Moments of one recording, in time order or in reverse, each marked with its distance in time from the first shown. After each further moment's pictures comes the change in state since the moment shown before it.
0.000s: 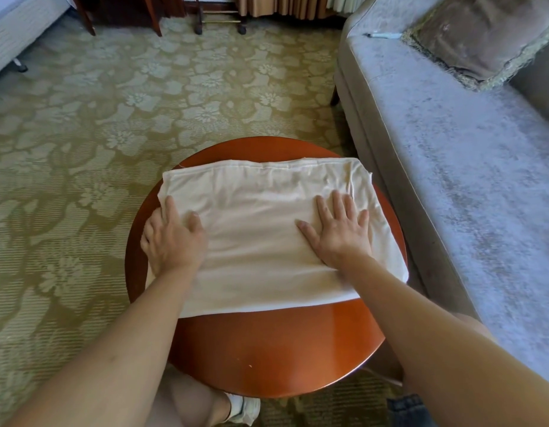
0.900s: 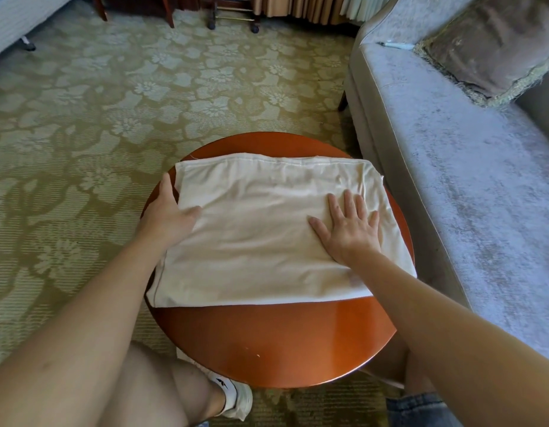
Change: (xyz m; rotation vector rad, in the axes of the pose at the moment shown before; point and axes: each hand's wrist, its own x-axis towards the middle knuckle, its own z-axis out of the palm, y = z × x) left_hand 0.035 -0.015 -0.043 -0.195 -0.380 -0.054; right_hand 0.002 -0.001 0.000 -0.049 -0.033 0.017
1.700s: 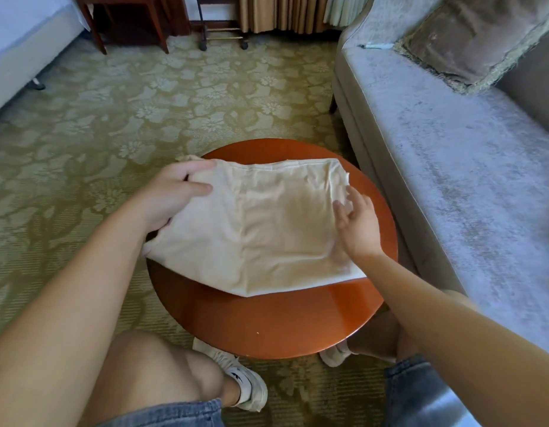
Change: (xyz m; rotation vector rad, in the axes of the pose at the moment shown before) left_hand -0.046 0.060 -0.051 -0.383 -0.299 0.268; right_hand -0.055 0.011 -0.028 0.866 0.380 0.087
